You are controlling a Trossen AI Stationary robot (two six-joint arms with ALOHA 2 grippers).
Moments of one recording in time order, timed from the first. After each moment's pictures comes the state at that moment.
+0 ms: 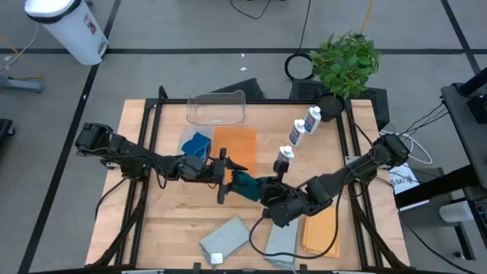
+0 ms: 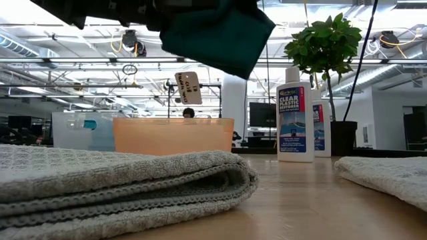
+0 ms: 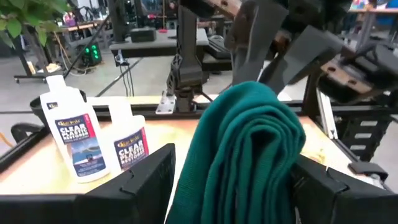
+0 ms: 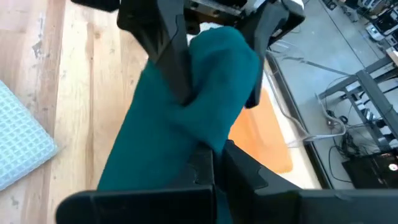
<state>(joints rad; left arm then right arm) -0.21 1.48 0.71 0.67 -0.18 0.00 0.50 1.69 1.48 -0.70 0.83 0.22</state>
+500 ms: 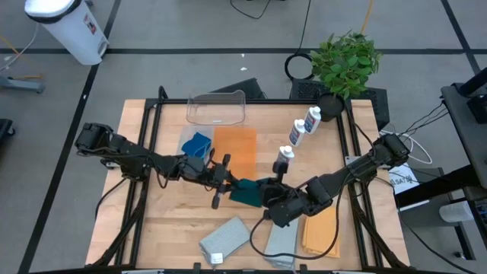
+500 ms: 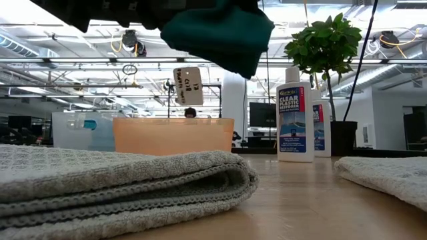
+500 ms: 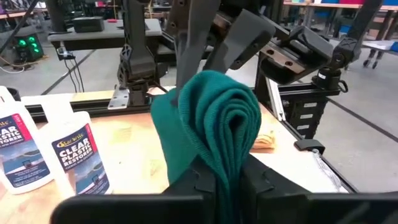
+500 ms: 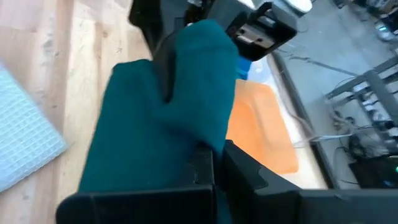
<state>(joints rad) -0.21 1.48 0.71 0.64 0.02 0.00 0.50 1.69 1.48 -0.70 0.79 0.22</state>
